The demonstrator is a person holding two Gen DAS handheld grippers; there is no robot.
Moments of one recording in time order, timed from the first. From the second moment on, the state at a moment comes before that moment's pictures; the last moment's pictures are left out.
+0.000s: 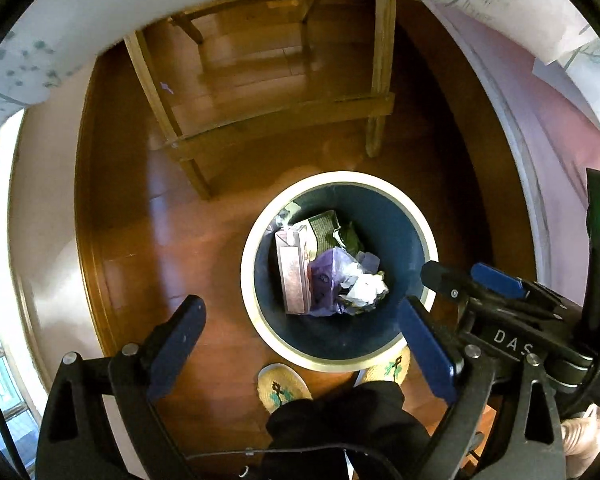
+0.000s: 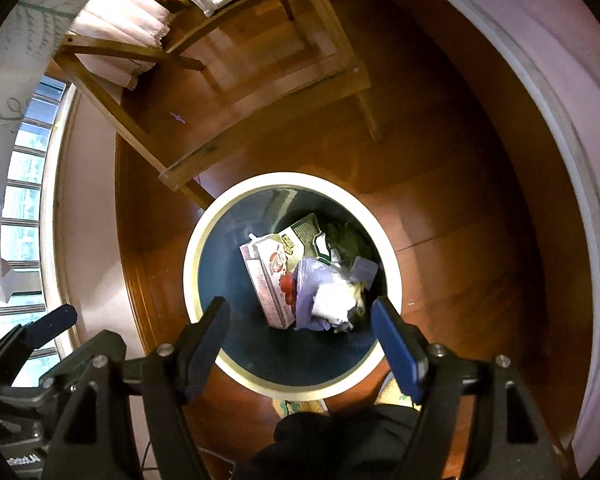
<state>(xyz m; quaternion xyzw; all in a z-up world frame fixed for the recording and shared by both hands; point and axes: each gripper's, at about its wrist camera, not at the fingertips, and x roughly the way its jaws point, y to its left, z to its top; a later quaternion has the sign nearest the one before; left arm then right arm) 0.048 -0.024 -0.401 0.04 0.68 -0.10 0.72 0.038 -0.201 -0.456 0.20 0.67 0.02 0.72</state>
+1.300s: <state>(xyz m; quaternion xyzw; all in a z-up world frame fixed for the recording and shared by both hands) 0.030 0.006 0.015 0.05 0.52 -0.17 0.83 0.000 -0.179 -0.080 0.16 0.56 0.07 0.81</state>
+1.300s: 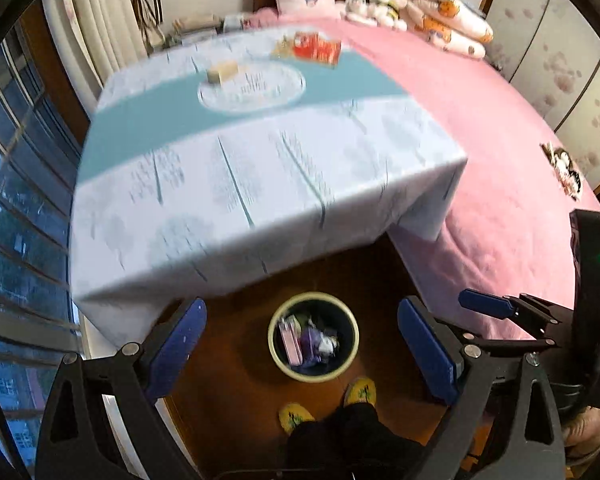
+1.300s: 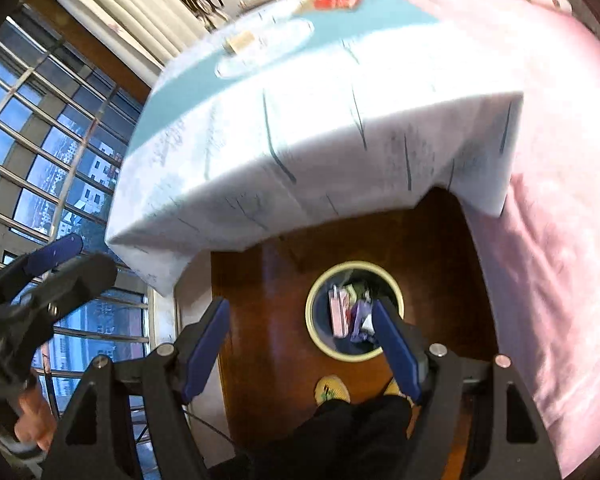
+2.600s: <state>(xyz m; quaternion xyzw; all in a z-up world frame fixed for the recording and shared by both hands) 0.211 0.020 0.097 0.01 0.44 -0.07 0.89 0.207 -0.202 0.056 0.11 0.42 0.11 0.89</state>
